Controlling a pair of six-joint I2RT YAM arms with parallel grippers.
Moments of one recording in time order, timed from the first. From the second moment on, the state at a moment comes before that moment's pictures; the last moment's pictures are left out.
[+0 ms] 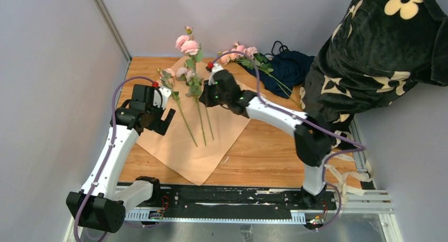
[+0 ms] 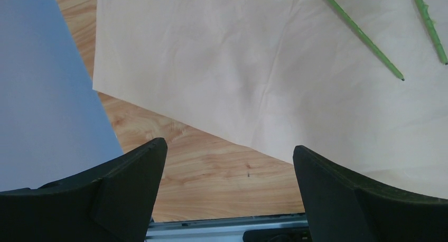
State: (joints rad) left arm -0.15 1.05 1.06 -0.95 -0.14 0.31; right arm 0.81 1.80 1.50 -0.11 -0.06 0.39
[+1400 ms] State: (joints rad) left arm -0.12 1.25 1.05 -0.94 -0.19 0.31; right arm 0.06 2.33 2.05 -0.82 0.03 -0.29
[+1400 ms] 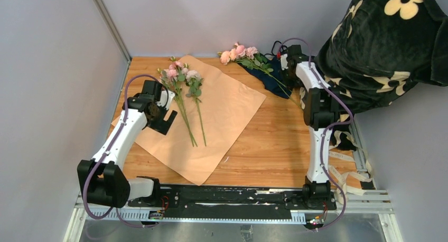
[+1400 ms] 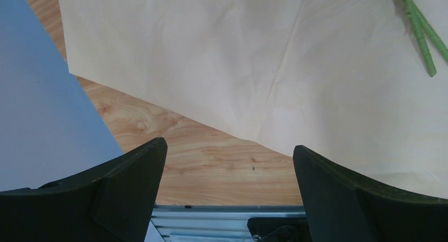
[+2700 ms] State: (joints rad) left arm -0.12 1.21 1.05 -0.94 -0.20 0.32; right arm 0.10 2.17 2.12 -0.85 0.13 -0.43
